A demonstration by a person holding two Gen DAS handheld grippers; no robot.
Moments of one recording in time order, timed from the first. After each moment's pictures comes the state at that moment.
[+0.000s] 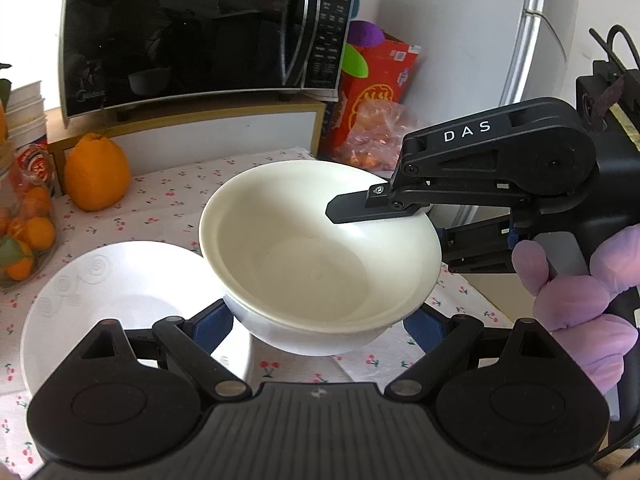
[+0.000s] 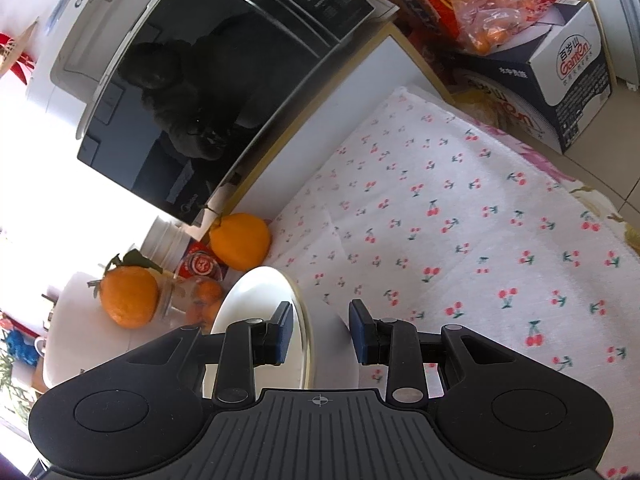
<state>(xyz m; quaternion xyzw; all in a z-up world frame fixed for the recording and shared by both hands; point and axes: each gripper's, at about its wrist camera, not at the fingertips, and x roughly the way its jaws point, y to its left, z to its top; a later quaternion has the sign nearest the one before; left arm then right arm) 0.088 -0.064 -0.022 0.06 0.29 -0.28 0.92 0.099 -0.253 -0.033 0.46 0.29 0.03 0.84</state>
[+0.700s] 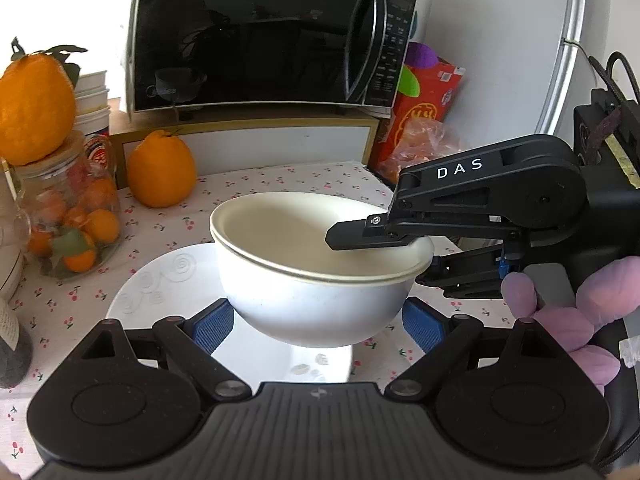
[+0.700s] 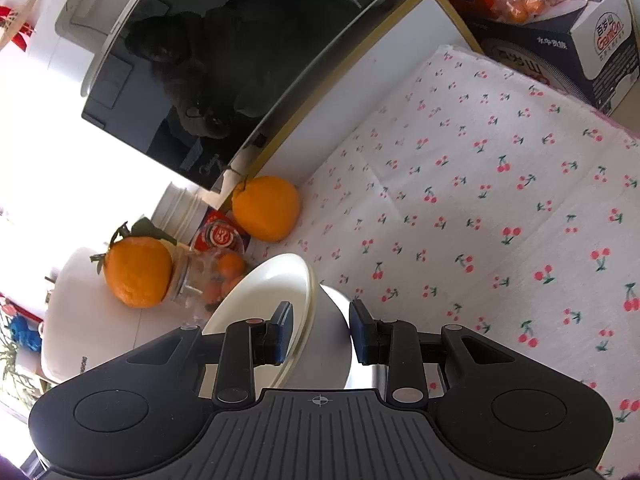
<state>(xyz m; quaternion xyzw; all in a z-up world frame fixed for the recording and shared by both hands) 0.104 -0.016 -0.010 0.04 0.28 -0.23 0.93 0.136 -0.195 -0.033 0.45 0.32 0.05 0.83</state>
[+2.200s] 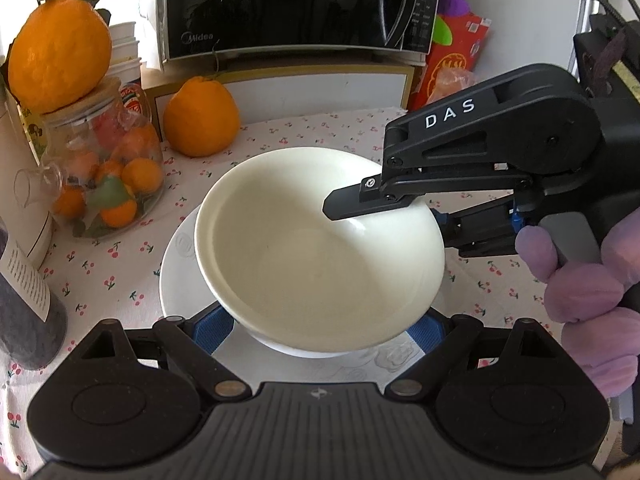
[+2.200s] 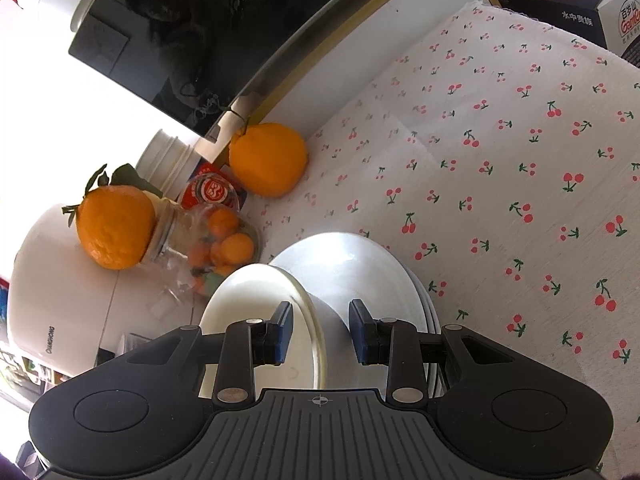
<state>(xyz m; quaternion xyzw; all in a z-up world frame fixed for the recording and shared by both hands) 0.114 0.013 -0.037 0.09 0.33 -0.20 0.92 0.163 -0.138 -0.059 0.43 0.35 0.06 0.83</state>
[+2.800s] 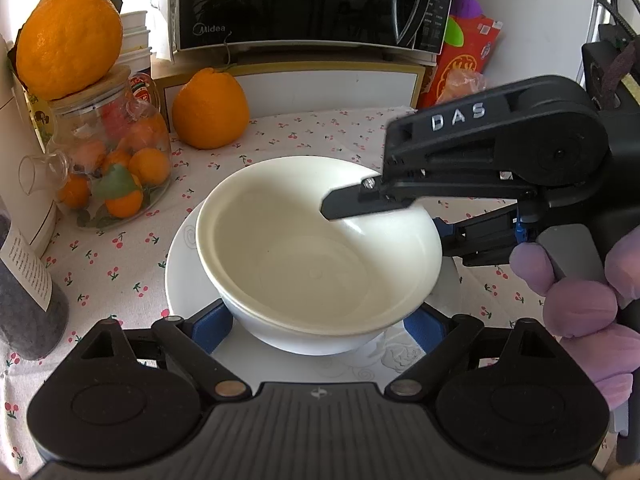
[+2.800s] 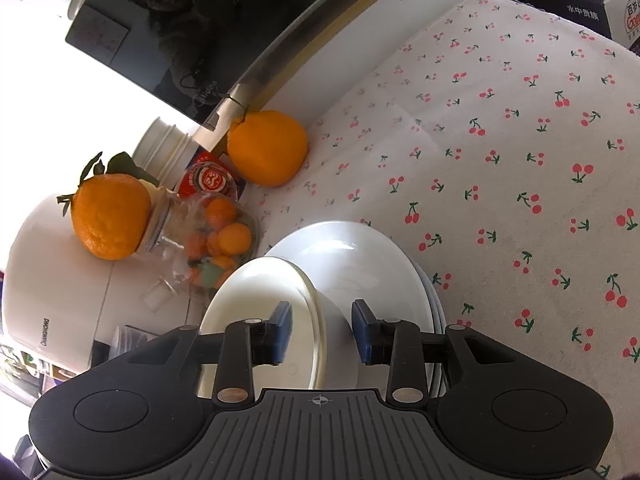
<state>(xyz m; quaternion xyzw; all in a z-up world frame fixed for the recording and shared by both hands) 0.117 0.015 -0.037 0.07 0.34 -0.19 0.92 0.168 -0.135 -0.062 0.42 0.35 0.07 0.83</state>
